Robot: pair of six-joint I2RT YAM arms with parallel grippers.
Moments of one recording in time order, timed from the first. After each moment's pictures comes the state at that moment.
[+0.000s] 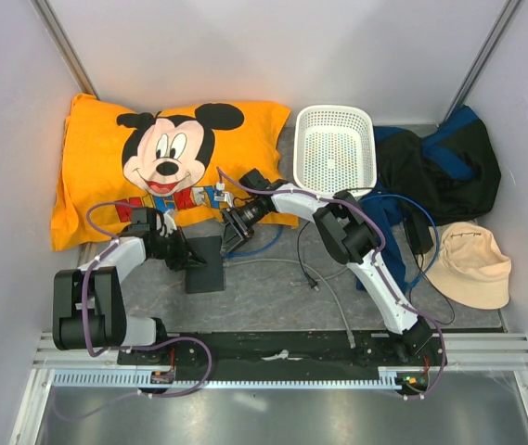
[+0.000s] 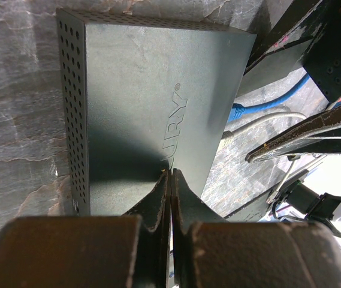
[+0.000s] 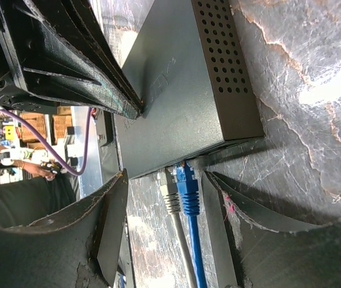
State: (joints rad) left arm 0.07 1.37 0.59 -0.42 0.59 -0.40; right arm 0.72 2.54 1.96 -0.54 -1.13 0.15
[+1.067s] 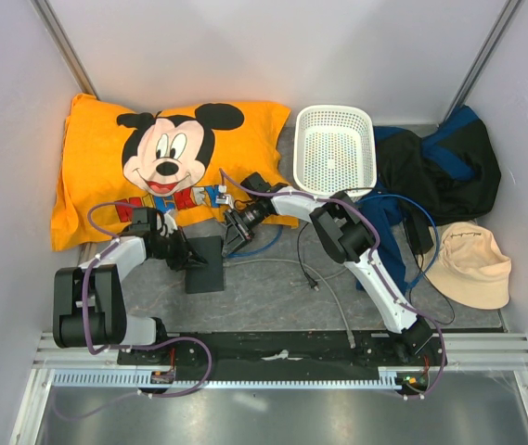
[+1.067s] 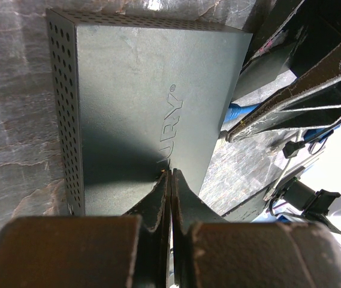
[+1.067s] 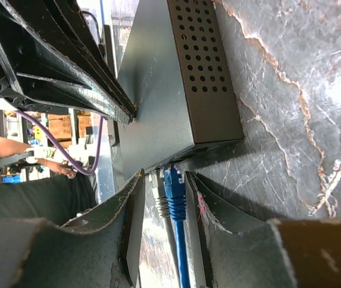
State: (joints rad) left arm 0.07 1.38 0.59 -0.41 0.61 -0.40; right arm 0.71 2.59 1.97 -0.49 -1.20 0.20
